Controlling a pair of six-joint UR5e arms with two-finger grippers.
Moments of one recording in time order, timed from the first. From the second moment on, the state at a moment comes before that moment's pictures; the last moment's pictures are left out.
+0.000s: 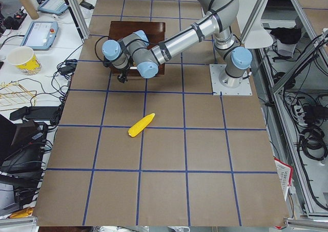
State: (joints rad) left arm -1.14 -2.07 -1.41 -1.46 1.31 0.85; right arm 1.62 -1.54 1.60 -1.64 -1.60 0.07
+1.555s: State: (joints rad) left arm -1.11 -2.08 -1.37 -1.46 1.37 0.97; right arm 1.62 -1.54 1.60 -1.64 -1.60 0.07
